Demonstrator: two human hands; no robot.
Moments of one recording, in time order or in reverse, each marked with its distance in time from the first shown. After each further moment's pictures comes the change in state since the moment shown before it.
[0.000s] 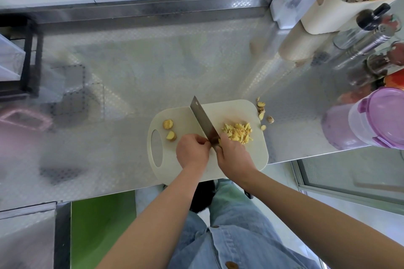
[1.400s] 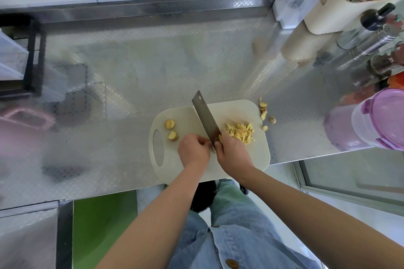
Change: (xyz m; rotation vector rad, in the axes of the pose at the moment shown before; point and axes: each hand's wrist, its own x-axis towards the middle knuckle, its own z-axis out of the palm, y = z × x) left_hand 0.006 -0.003 0.002 0.013 -0.017 0.023; right_hand 0.012 0.000 0.005 0.086 0.041 -0.004
